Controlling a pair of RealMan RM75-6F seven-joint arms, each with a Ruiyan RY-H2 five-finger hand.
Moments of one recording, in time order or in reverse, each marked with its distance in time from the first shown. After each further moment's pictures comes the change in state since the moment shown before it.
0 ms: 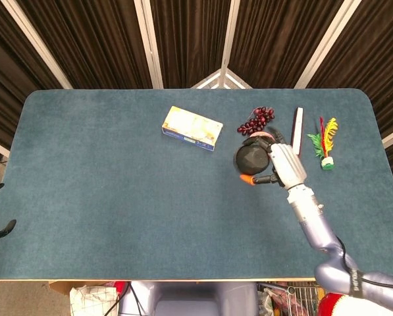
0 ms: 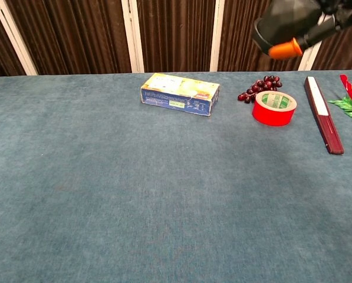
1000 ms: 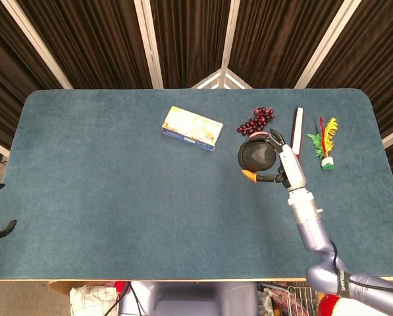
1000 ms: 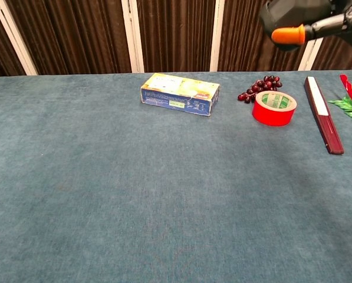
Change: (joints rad) left arm -0.002 -0.004 0.002 -0.001 -0.003 -0.005 0.015; right arm -0.027 -0.072 -0.002 0.015 0.043 0.031 0.446
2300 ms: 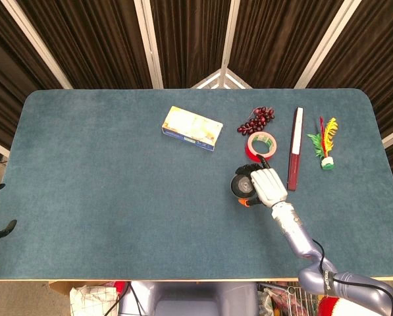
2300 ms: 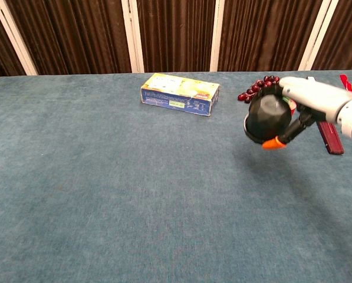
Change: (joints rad) left arm -0.003 -0.003 -0.003 0.003 -0.008 -0.005 0.007; right arm 0.063 -0.137 -0.186 0.249 -0.044 -0.158 -0.519
